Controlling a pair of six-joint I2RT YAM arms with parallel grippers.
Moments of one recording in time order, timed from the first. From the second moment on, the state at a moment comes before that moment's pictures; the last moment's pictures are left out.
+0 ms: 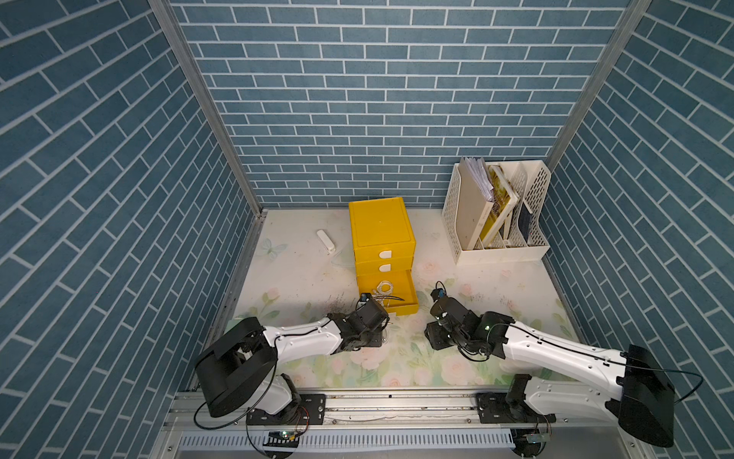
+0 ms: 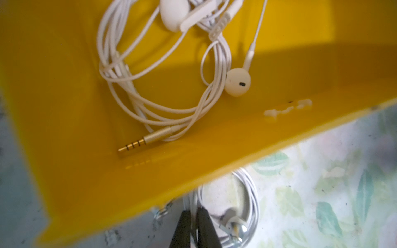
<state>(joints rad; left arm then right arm) -0.93 1.44 0.62 -0.29 -0.10 -0.83 1.01 1.14 0.69 -0.60 0.11 0.64</state>
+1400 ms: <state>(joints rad) -0.99 1.14 0.75 -0.52 -0.12 -0.88 1.01 1.00 0.42 0.07 -0.28 0.77</state>
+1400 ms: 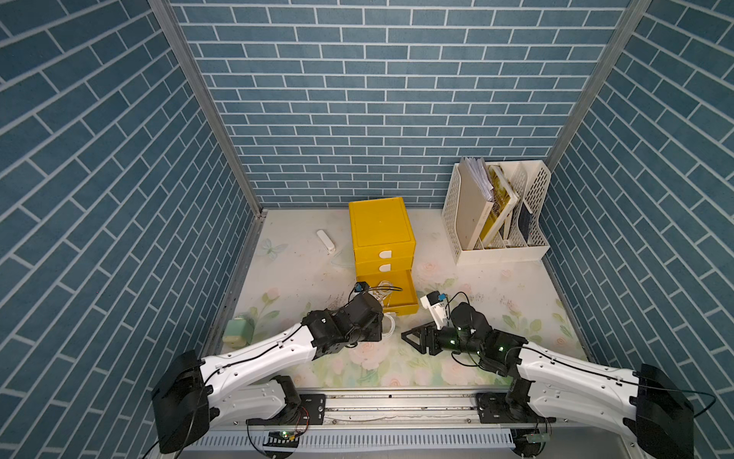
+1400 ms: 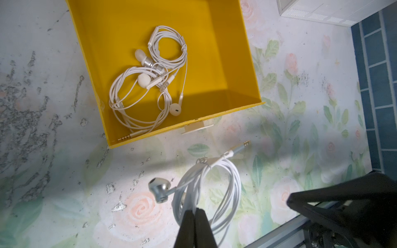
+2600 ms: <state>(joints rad) -1.03 1.10 0.78 -0.53 -0.11 -0.88 1.02 1.23 0.52 0.18 -0.27 0.75</state>
